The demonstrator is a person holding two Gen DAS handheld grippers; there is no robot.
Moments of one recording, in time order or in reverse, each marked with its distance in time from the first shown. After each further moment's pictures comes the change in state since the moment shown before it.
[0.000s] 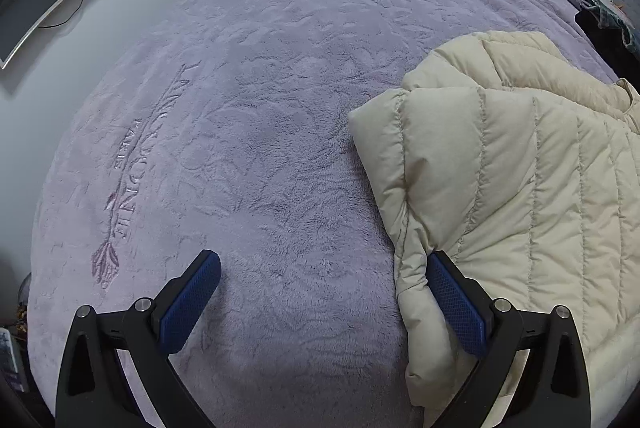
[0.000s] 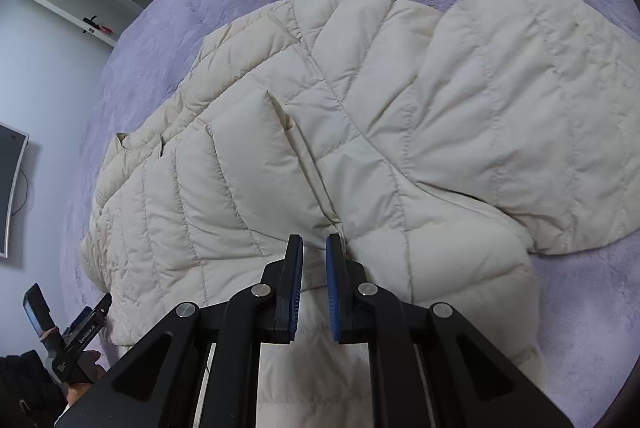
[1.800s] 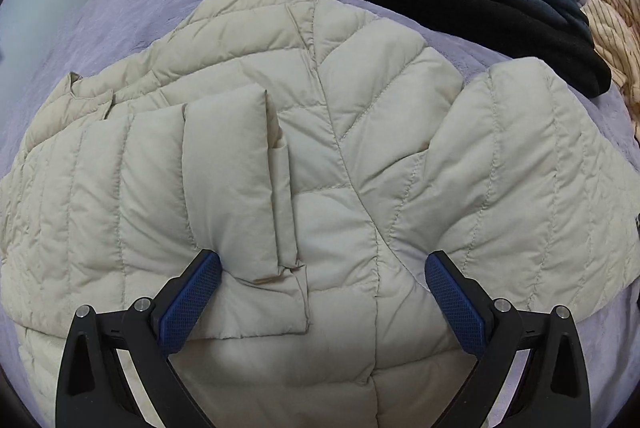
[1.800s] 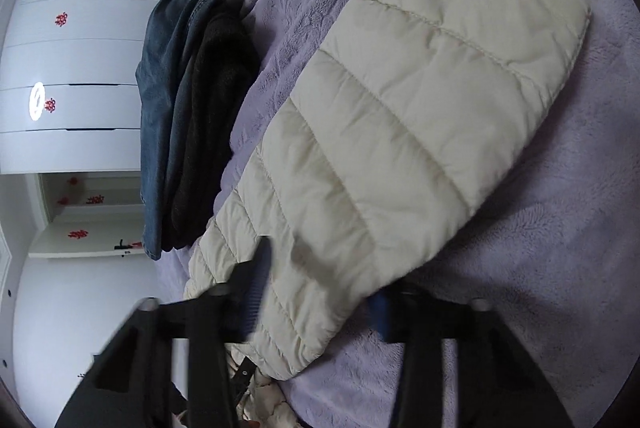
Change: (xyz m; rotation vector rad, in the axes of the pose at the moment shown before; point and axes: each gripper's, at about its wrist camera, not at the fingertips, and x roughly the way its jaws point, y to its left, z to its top) left arm -0.069 -0.396 -0.025 0.230 0.050 -0.266; right arm -0.106 -0.321 0.040 0.717 -0.236 0.299
